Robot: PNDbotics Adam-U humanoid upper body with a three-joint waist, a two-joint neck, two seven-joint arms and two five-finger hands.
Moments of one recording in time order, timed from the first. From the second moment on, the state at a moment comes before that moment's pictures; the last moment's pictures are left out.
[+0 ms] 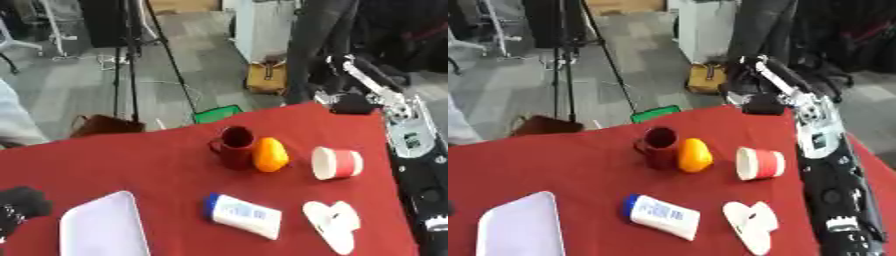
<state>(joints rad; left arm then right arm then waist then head) -0.09 0.20 -0.03 -1.98 0.06 -0.23 -0.19 -0.92 -0.37 -0.38 -1.11 0.69 -0.60 0.48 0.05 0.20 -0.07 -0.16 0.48</state>
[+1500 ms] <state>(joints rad) -0.09 0.20 -0.03 -1.98 0.06 -0.24 -0.21 -0.99 -0.30 -0.39 -0.78 1.17 -0.64 0.49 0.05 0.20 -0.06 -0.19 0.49</state>
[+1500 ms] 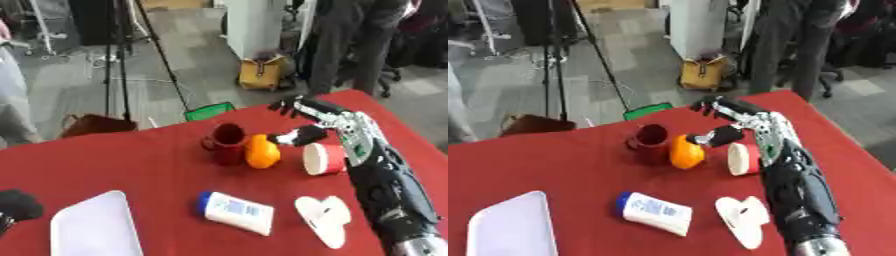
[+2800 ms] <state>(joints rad) -0.09 0.20 -0.04 -1.98 0.06 -0.24 -0.21 -0.97 -0.23 -0.36 -0.74 1.52 -0.74 0.27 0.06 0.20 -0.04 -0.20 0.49</state>
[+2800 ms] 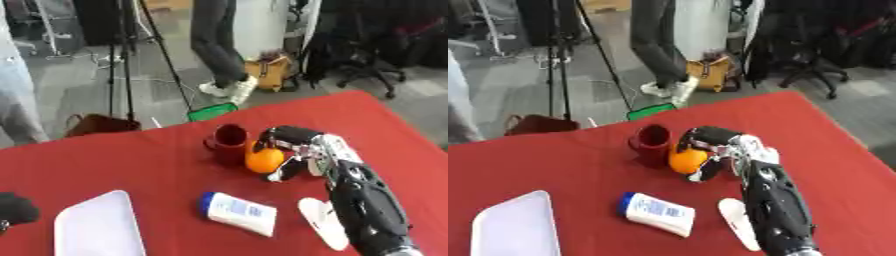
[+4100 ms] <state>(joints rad) -0.09 0.20 -0.04 -1.98 0.06 -0.23 -0.21 -1.01 -0.25 -0.33 -1.03 1.24 -0.71 -0.01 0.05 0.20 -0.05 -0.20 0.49</state>
